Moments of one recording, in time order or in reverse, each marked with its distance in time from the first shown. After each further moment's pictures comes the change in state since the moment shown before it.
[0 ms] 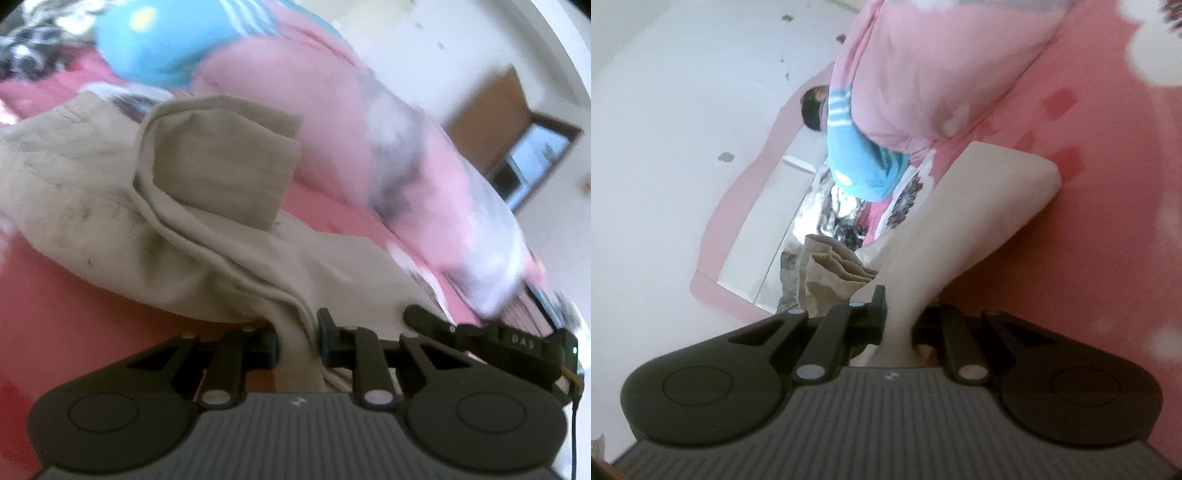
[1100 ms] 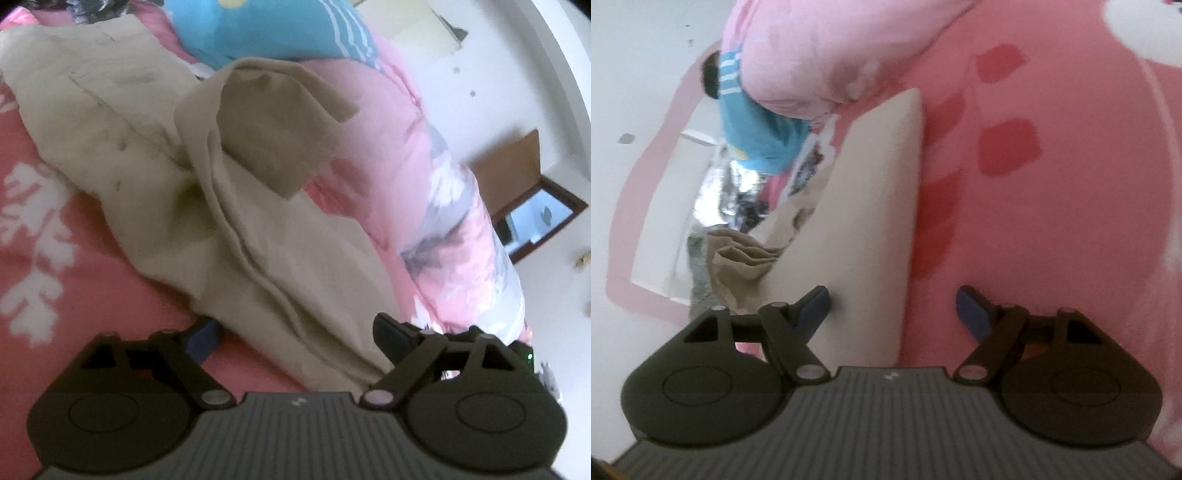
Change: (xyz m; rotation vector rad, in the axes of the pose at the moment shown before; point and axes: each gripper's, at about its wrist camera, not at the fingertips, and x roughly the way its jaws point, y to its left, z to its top) left arm 0.020 0.150 0.056 -0.240 -0.072 -0.061; right arm 0.103 -0.028 0.030 0.071 0.164 -0.269
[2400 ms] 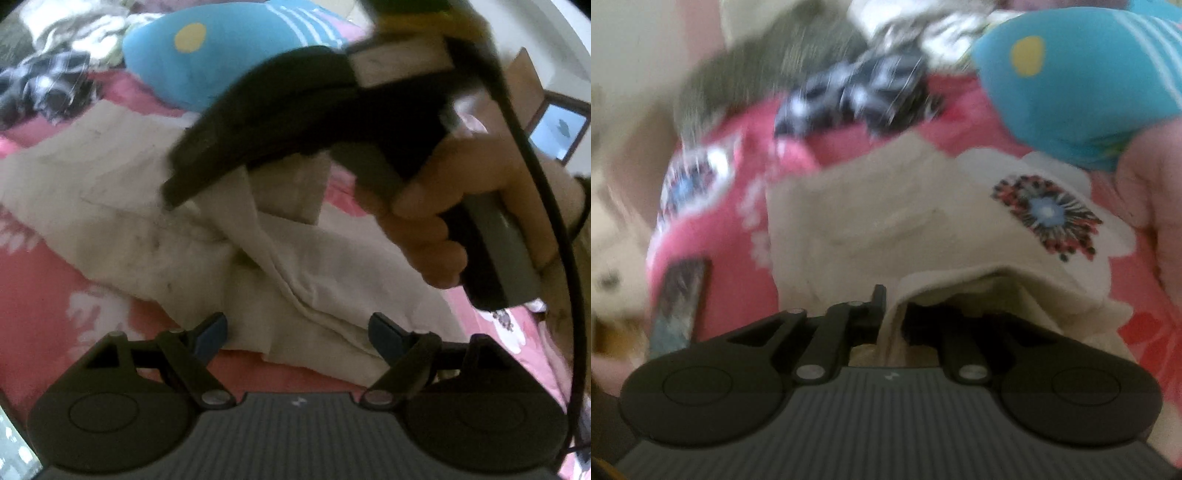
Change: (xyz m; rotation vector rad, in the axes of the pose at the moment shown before) left arm -0.024 -0.019 0.041 0.300 0.047 0.169; right arm 0.223 0.295 -0.042 -1.166 0.359 -0.211
